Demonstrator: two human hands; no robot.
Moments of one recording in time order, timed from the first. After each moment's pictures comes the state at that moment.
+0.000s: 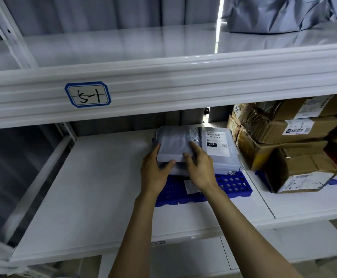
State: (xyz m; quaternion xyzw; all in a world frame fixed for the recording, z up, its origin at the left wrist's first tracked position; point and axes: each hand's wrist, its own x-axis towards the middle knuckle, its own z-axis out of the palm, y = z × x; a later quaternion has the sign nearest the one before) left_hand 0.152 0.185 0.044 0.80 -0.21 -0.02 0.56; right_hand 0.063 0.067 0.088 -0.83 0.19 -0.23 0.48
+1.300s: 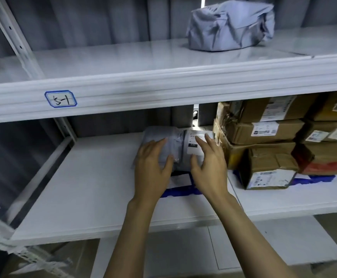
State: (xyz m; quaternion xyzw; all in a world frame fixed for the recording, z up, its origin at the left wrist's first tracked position) left_hand 0.025 0.161 0.131 0.82 -0.28 0.20 0.45; right_hand -0.038 0.029 0.136 -0.87 0.18 -0.34 0.31
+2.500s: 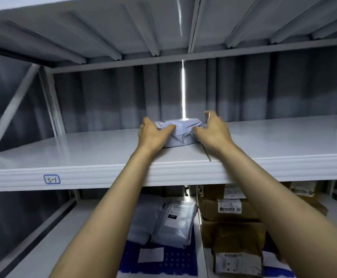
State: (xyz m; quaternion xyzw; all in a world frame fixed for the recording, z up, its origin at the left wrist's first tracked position) left_hand 0.018 0.017 0.389 0.83 -0.17 0.19 0.50; right_hand -0.051 -0.129 0.393 -0.86 0.10 -0.35 0.36
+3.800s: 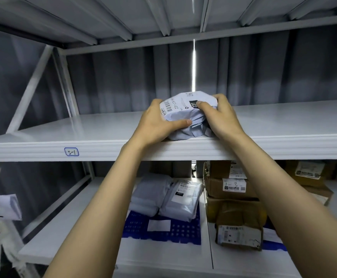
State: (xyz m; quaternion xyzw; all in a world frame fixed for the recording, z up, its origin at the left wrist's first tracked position) left_hand -0.041 0.055 0.380 0.81 -0.27 0.19 0.48; right_hand -0.086 -0.107 0.376 -0.77 0.00 -0.37 0.52
